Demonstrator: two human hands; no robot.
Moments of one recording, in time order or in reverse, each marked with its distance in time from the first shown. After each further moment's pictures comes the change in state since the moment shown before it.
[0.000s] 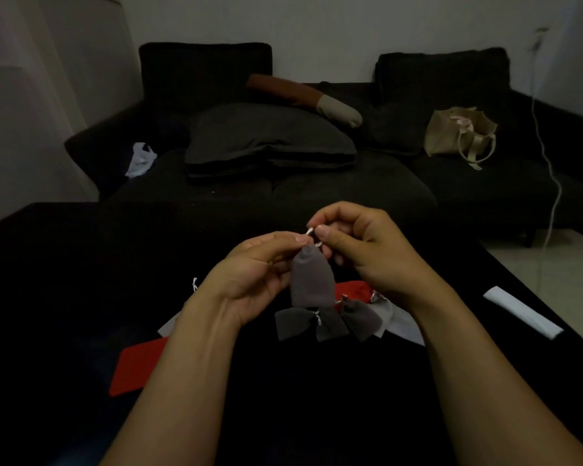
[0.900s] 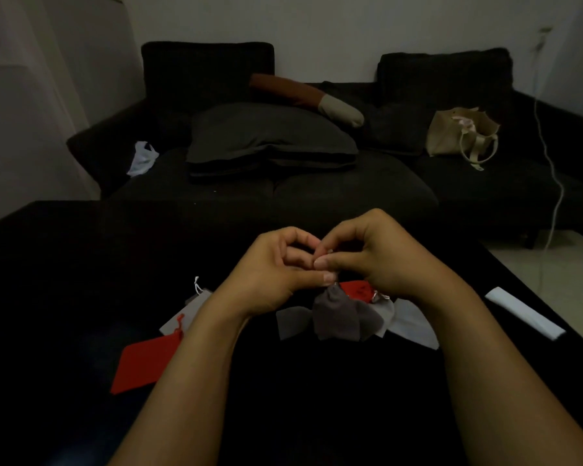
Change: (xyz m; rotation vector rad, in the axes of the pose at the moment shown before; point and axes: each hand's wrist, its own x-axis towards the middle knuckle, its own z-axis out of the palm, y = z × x) left_hand -0.006 0.000 0.003 0.650 -0.070 0.142; right_hand -0.003 -0.012 -0.011 -0.427 -0.121 0.045
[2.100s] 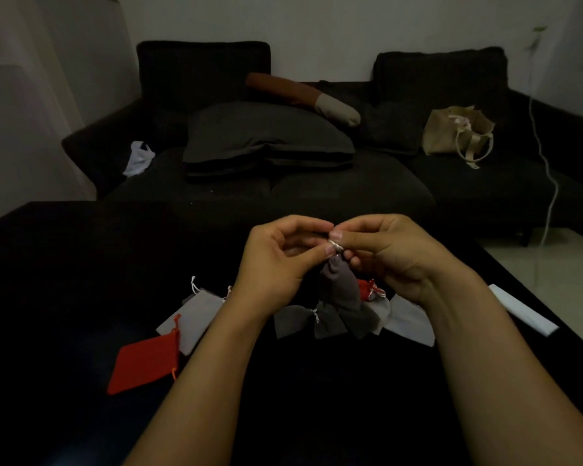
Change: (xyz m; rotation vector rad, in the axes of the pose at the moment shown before) left_hand 0.006 -0.005 0.021 -0.109 0.224 0.311; right_hand -0.005 0.005 -0.001 0.778 0.165 0.374
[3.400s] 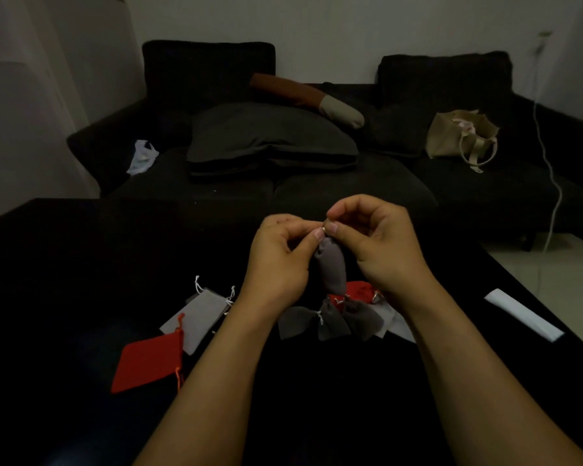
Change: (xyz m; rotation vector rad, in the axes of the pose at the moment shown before) left_hand 0.009 -0.011 -0.001 0.287 0.166 0.027; right_hand 0.008 0.011 0.022 -0.264 0.130 -0.517
